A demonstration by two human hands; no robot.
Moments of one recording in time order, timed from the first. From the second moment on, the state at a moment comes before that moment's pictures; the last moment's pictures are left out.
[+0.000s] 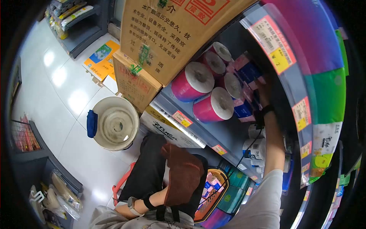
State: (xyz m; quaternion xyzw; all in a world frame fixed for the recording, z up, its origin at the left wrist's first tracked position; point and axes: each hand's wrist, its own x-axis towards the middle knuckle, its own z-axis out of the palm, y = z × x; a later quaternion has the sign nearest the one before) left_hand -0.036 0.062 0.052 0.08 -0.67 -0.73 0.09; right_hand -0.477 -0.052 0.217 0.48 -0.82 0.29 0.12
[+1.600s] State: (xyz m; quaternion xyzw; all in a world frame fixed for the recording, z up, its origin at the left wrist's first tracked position) left_hand 0.007 0.095 0.087 0.17 -0.78 -0.60 0.02; right_hand -0.227 0.534 -0.089 -0.11 -0.81 0.56 -0.15
